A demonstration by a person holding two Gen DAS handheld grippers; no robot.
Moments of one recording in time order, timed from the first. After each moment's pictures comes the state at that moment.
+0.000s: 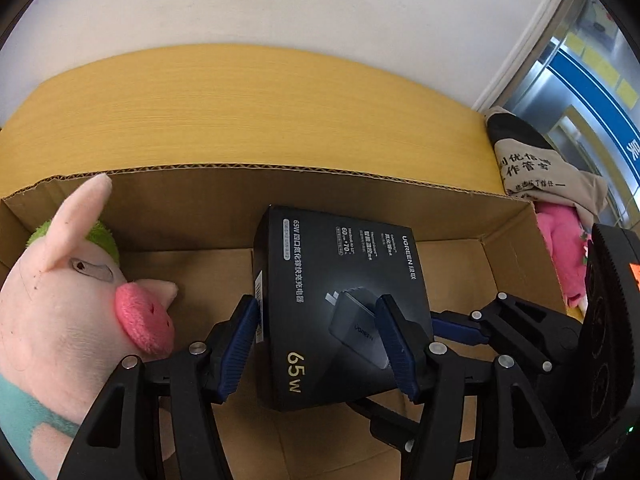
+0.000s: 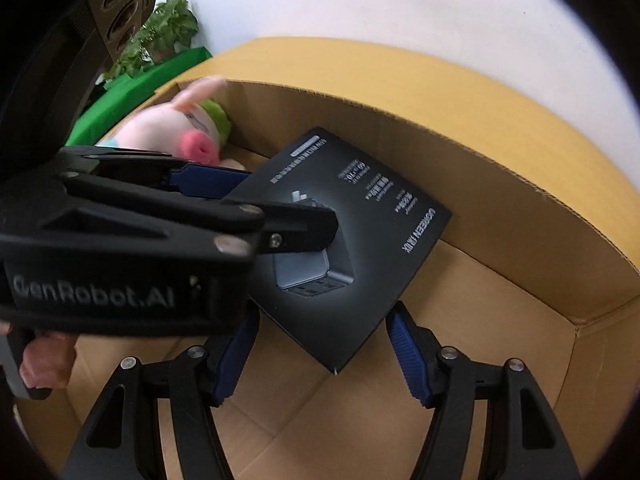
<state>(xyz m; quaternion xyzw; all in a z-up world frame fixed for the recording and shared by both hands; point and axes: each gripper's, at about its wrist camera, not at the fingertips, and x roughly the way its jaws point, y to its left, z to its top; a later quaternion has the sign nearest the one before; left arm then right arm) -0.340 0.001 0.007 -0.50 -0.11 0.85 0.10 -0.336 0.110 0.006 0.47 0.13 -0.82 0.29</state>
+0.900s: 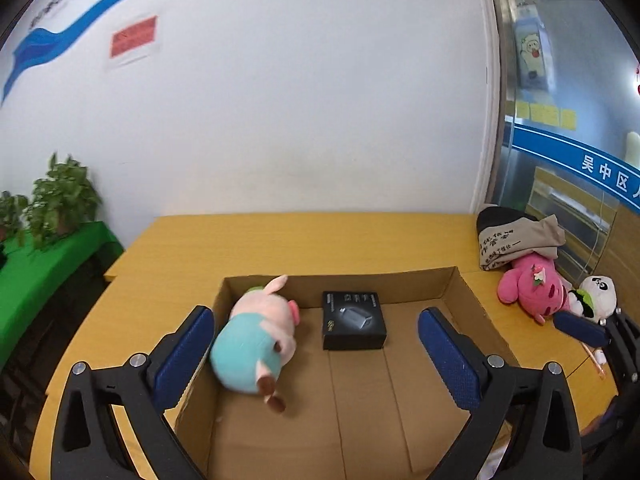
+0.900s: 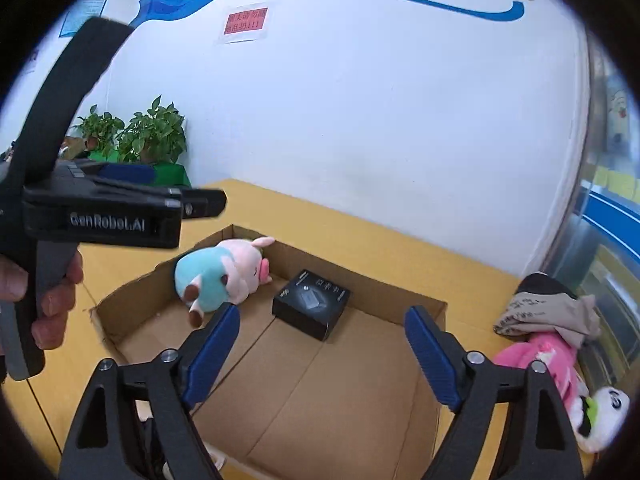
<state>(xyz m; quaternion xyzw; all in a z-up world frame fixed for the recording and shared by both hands) -0.060 0.002 0.183 -0.24 -0.02 0.97 -0.02 -0.066 0.144 0.159 0.22 0.14 -0.95 0.17</state>
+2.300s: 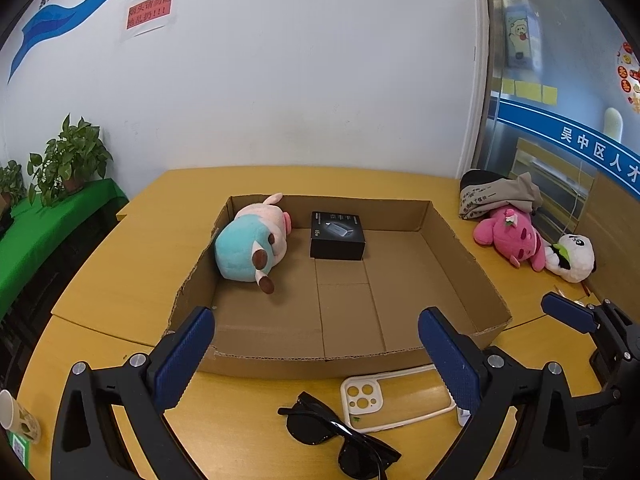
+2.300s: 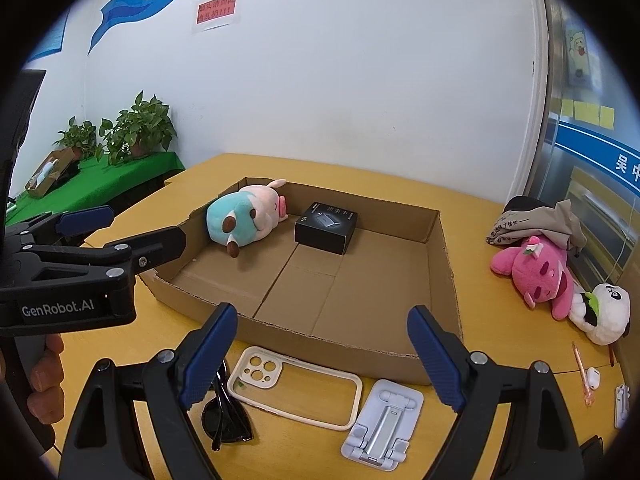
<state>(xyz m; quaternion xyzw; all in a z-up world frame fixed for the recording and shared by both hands) 0.052 0.025 0.133 -0.29 -0.04 0.96 0.00 0.024 0.156 0.128 0.28 0.08 -0.95 0.13</state>
